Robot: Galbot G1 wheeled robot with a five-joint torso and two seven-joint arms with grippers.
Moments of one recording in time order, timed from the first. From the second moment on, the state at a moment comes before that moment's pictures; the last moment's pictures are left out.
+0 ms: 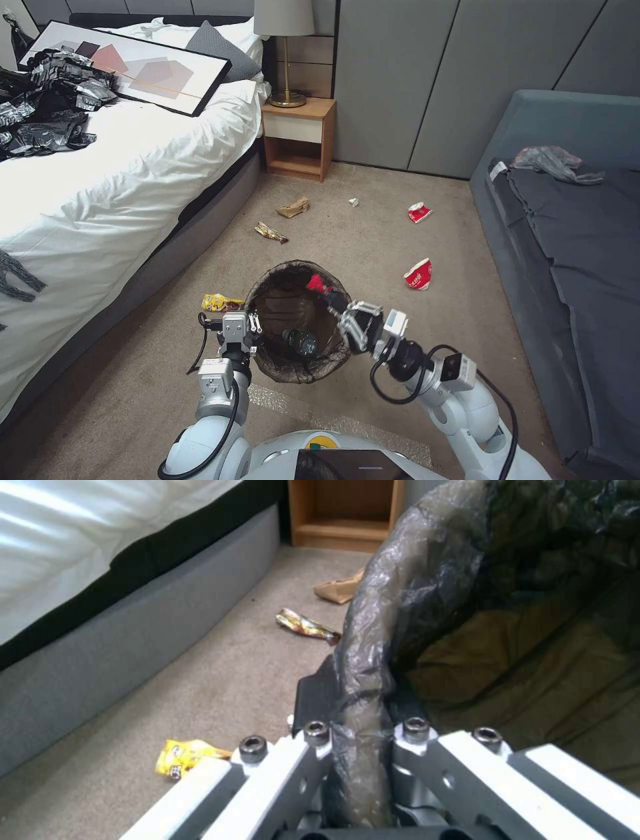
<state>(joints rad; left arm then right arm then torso) 1.77 -1.47 -0.28 -2.38 0.01 0.33 -0.28 -1.54 1.23 0.38 2.15 0.48 0.22 -0.78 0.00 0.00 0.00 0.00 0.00</state>
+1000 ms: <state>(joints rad) 1.77 -1.47 -0.28 -2.38 0.01 0.33 -0.28 -1.52 1.26 0.29 1.99 0.33 0.24 -0.71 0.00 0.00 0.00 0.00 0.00</state>
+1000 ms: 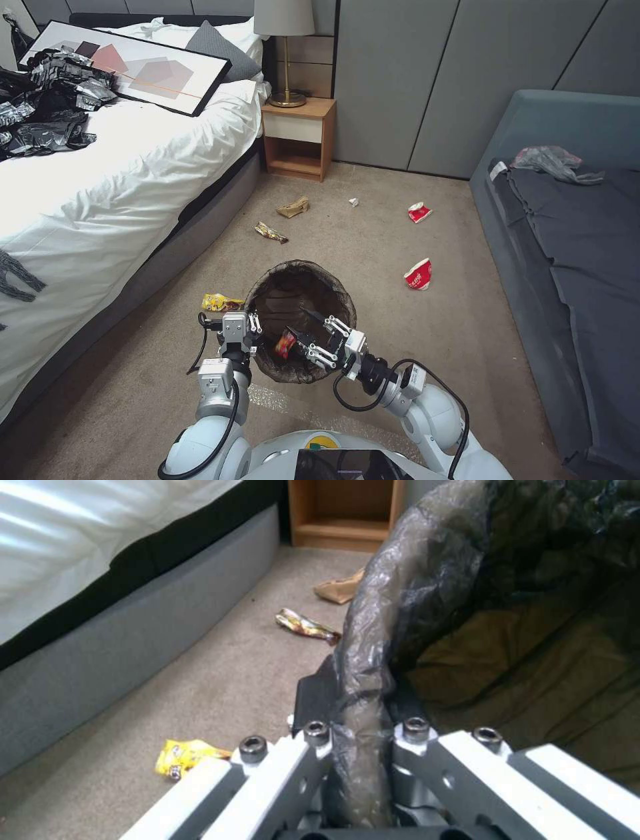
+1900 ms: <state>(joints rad) 1.77 -1.47 -0.28 -2.38 0.01 0.33 -0.28 -1.69 1.33 0.42 2.30 0.16 0.16 -0.16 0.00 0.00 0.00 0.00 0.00</state>
